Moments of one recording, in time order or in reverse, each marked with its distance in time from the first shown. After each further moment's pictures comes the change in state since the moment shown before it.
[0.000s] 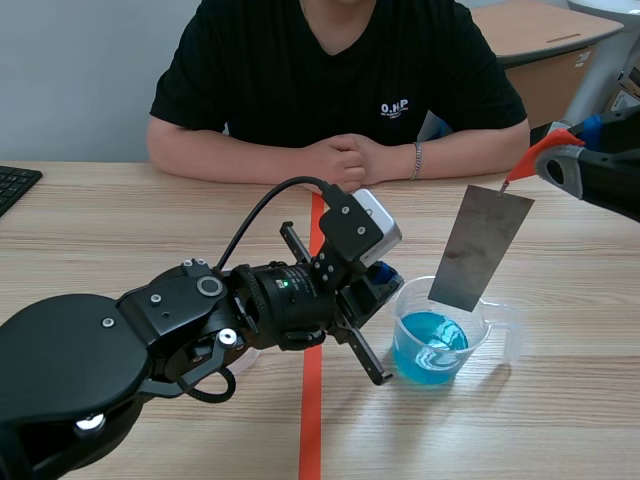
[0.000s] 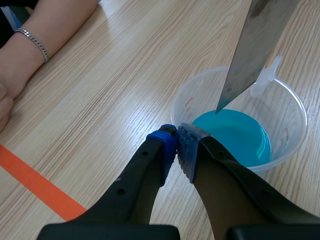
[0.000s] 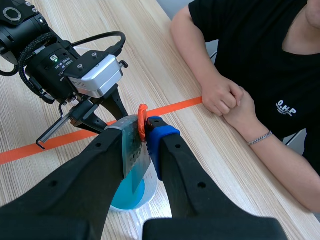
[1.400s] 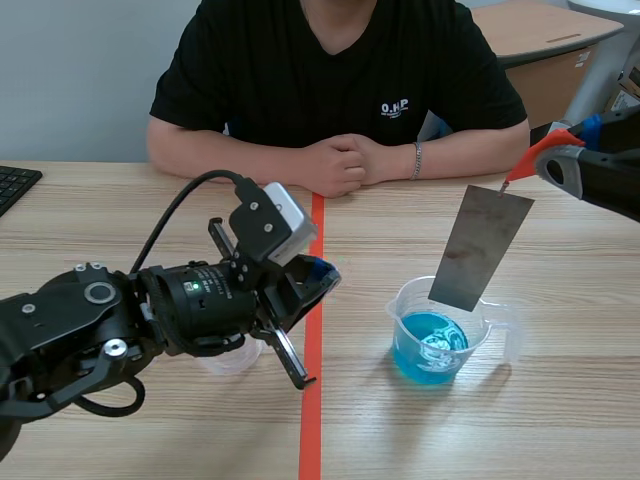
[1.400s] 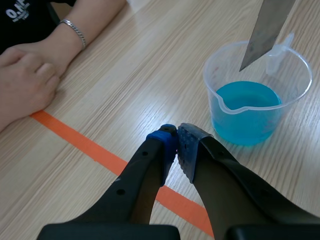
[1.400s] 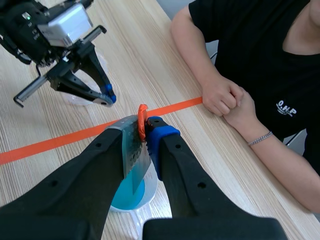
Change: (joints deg) left arm 5.5 -12.9 -3.2 11.3 -4.3 0.0 -1.0; right arm 0.0 0.0 0.0 0.0 0.0 0.0 0.0
